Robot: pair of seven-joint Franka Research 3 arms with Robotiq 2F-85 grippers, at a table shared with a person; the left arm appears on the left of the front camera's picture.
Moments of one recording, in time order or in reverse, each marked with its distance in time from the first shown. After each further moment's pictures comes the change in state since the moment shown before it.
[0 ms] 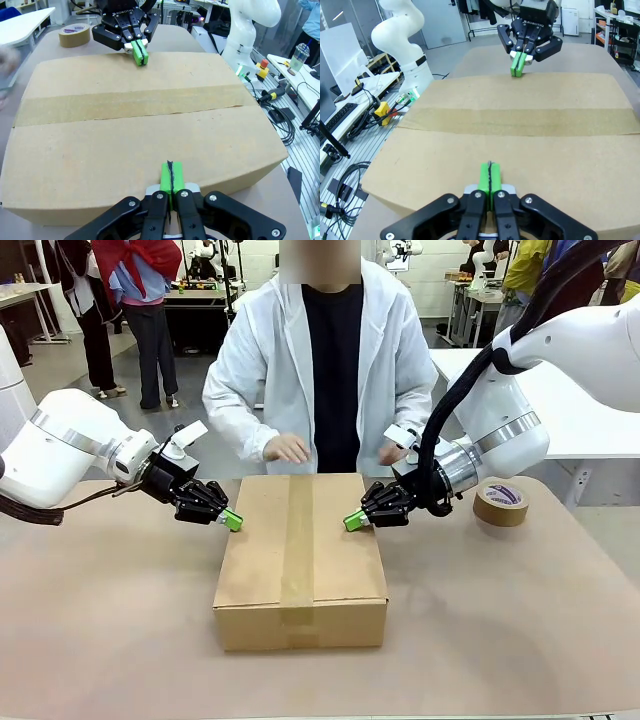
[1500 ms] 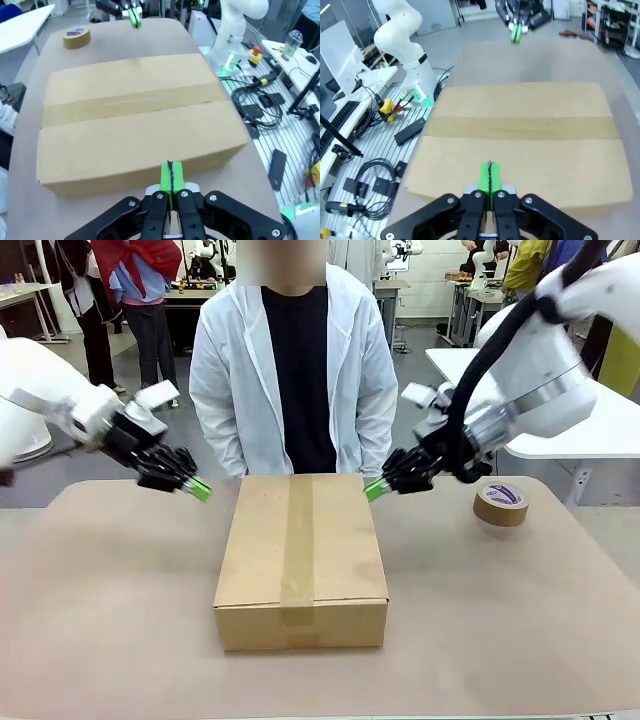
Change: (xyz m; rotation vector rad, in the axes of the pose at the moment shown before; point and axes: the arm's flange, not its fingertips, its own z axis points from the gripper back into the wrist) left arm 0.063 -0.046 0.089 0.033 0.122 -0.045; right arm 0.085 0.054 0.068 -0.076 0.136 -0.025
